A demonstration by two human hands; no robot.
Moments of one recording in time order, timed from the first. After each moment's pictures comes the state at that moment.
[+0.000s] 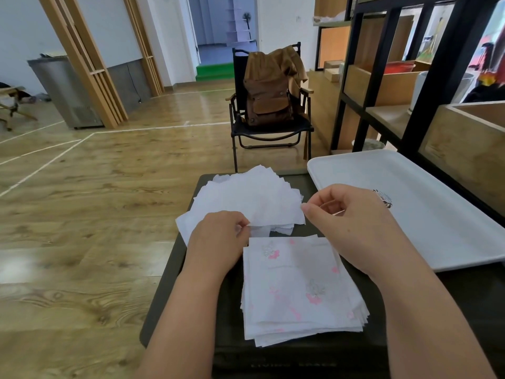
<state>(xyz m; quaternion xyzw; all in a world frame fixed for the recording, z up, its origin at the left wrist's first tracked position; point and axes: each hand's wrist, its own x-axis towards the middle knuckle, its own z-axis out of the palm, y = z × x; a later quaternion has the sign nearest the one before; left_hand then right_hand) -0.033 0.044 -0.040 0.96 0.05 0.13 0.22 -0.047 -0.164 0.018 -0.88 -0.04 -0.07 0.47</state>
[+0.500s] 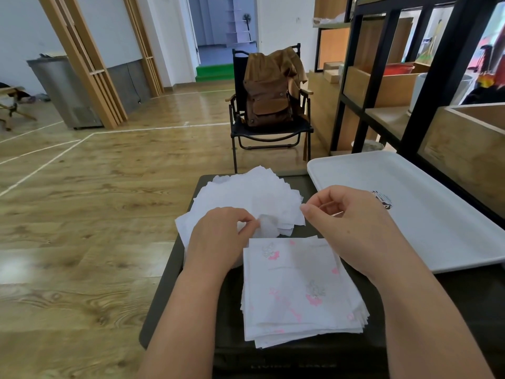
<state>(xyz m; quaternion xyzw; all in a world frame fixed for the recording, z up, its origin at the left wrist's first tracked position) -0.031 0.042 -0.035 0.96 0.02 0.16 0.22 -0.045 -0.163 0.016 -0.88 -0.05 -0.07 0.48</state>
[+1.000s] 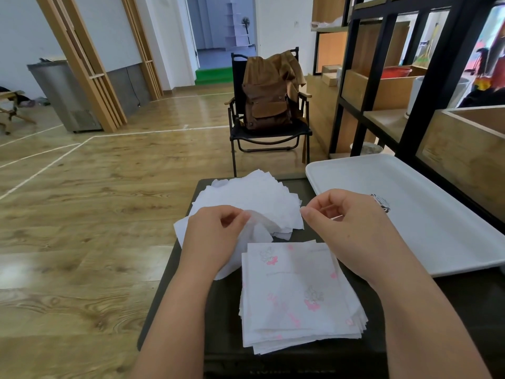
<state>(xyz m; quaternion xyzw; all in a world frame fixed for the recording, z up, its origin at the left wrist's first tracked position) -0.040 0.041 -0.017 0.89 0.07 0.17 0.42 -0.045 -0.166 0.016 -0.87 -0.05 -0.08 0.49</state>
